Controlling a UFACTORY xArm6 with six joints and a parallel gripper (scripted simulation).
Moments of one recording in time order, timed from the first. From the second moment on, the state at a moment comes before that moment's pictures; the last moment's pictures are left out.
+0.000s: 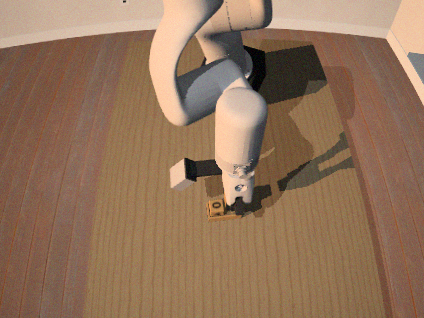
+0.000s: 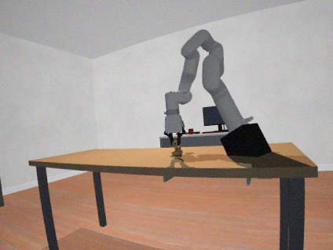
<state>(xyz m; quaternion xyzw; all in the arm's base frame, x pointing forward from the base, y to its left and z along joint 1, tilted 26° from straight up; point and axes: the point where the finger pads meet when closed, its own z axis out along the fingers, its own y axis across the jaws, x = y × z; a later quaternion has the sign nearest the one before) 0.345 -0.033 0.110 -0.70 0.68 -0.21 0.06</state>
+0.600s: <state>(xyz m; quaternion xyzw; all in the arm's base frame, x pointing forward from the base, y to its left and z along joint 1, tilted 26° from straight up) 0.346 -0.034 0.107 -0.70 0.68 -0.21 0.06</state>
